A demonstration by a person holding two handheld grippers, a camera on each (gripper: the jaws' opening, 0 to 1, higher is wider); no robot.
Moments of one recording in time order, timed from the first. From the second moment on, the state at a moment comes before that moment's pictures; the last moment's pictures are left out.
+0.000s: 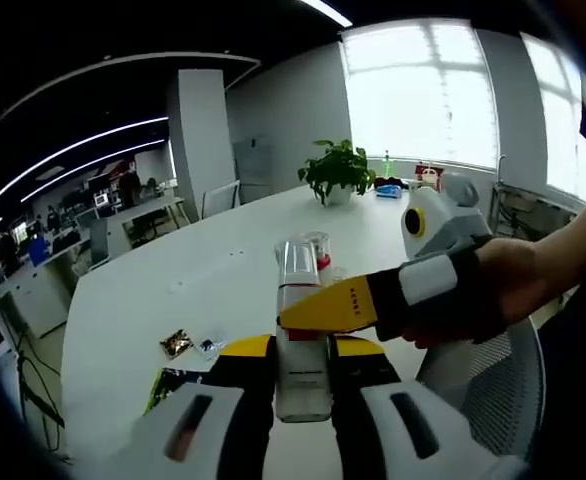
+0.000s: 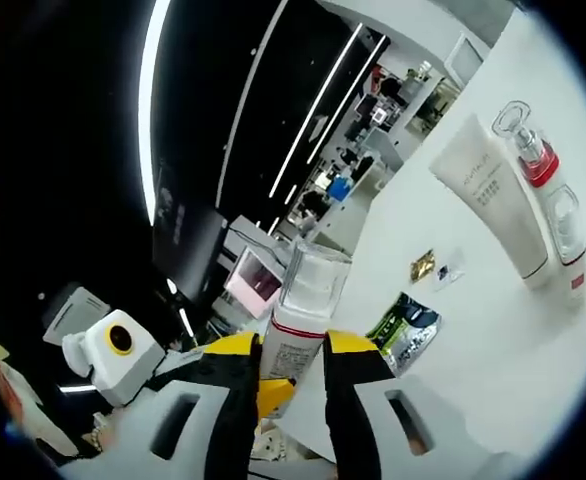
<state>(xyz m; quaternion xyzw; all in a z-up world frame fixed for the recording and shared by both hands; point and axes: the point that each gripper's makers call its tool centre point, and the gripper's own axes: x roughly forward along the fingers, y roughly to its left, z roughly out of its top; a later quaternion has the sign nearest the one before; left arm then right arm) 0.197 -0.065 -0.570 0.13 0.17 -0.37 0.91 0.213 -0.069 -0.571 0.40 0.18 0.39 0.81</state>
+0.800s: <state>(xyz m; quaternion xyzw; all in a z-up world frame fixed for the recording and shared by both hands) 0.175 -0.042 -0.588 0.11 0.17 -0.43 0.88 0.202 -0.077 -0.576 0.19 0.16 0.46 0.85</state>
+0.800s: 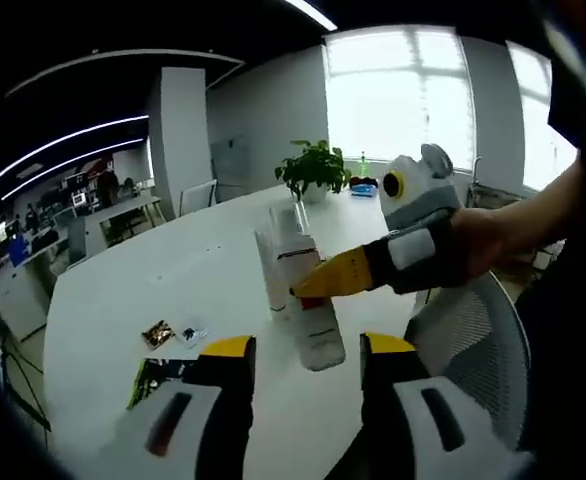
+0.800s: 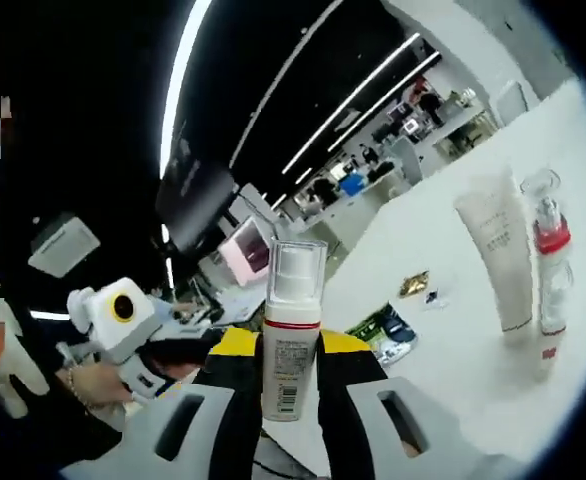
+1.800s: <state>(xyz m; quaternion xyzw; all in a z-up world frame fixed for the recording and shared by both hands) 0.137 -0.071 -0.562 0.17 0.16 -0.61 0.75 0.136 -0.049 -0.593 -0.14 0.11 0.68 0.71</state>
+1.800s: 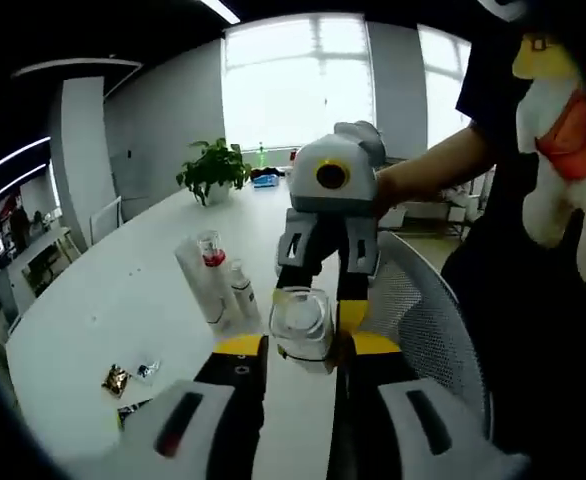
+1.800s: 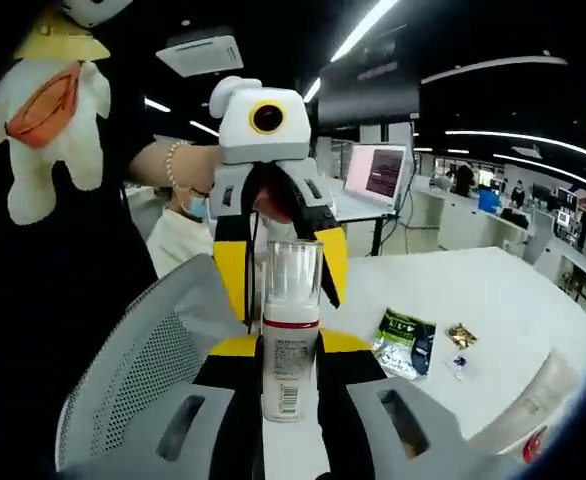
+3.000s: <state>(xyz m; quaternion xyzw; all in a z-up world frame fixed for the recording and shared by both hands) 0.147 -0.095 -0.568 0.25 0.20 -0.63 0.71 0.147 -0.064 -0.622 -0.15 0.15 0.64 0.73</state>
